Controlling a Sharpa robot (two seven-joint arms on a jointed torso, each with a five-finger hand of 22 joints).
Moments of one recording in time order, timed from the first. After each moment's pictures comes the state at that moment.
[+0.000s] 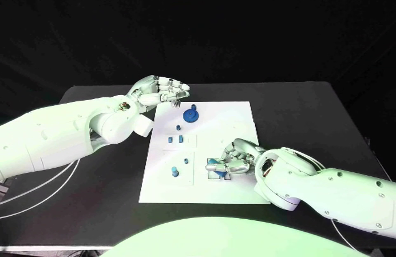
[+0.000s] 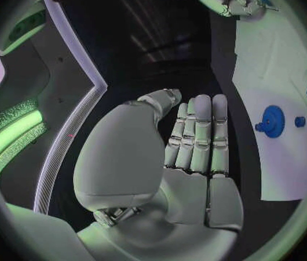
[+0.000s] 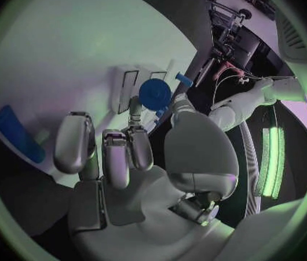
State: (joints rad) left arm 1.10 -0.93 0.00 1.49 -0.22 -0.09 0.34; left_hand 1.45 -0.22 0.50 0.12 0.35 0.90 0.19 0.21 0.37 1.02 0.13 0.27 0.22 1.06 0.06 1.06 0.60 0.17 0.80 0.15 0.95 0.80; right arm 0.99 -0.74 -0.13 1.73 -1.23 -0.37 -0.49; right_hand 0.98 -0.18 -0.12 0.30 0.07 0.98 0.06 0.63 0.42 1.46 -0.02 1.39 1.31 1.46 -0.08 1.56 1.31 0.08 1.45 0.04 1.17 1.31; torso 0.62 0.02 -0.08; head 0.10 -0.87
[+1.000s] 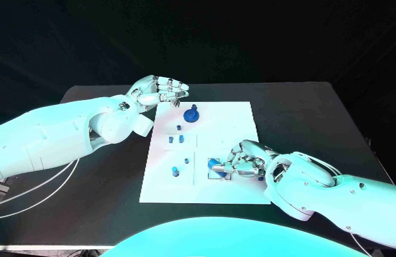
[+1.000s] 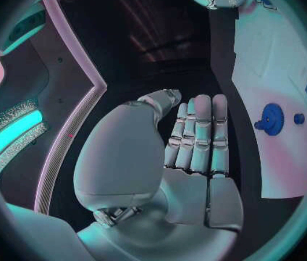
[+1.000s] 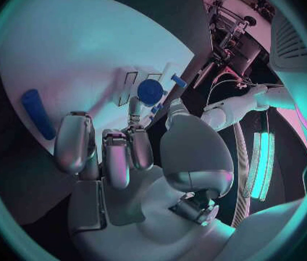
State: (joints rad) left arm 1.10 -0.94 0.00 1.49 -0.22 -0.09 0.34; left_hand 1.44 -0.22 0.50 0.12 0.35 0.90 0.19 0.21 0.37 1.02 0.13 0.27 0.22 1.06 0.06 1.06 0.60 0.17 0.80 0.15 0.95 0.80; right arm 0.98 -0.83 -0.13 1.83 -1.31 -0.39 -0.49; right_hand 1.00 -0.09 -0.12 0.30 0.11 0.97 0.06 0.64 0.42 1.46 -0.02 1.39 1.31 1.46 -0.08 1.56 1.31 0.08 1.45 0.04 1.17 1.31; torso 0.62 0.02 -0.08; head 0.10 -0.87
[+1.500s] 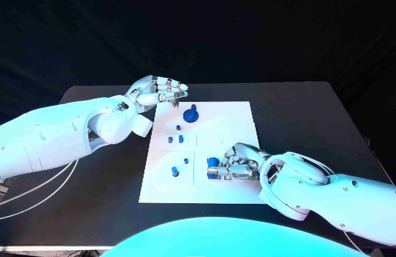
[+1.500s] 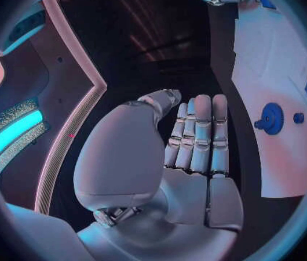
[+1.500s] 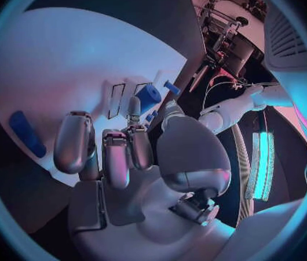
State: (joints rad) left arm 1.10 -0.94 0.00 1.49 -0.22 -0.09 0.34; left_hand 1.44 -0.22 0.50 0.12 0.35 0.90 0.19 0.21 0.37 1.02 0.13 0.27 0.22 1.06 0.06 1.06 0.60 0.17 0.80 0.15 0.95 0.80; right arm 0.98 -0.80 -0.13 1.83 -1.27 -0.34 -0.47; right_hand 1.02 -0.04 -0.12 0.30 0.17 0.97 0.06 0.65 0.41 1.46 -0.02 1.39 1.31 1.46 -0.08 1.56 1.31 0.08 1.45 0.04 1.17 1.31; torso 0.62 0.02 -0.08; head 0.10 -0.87
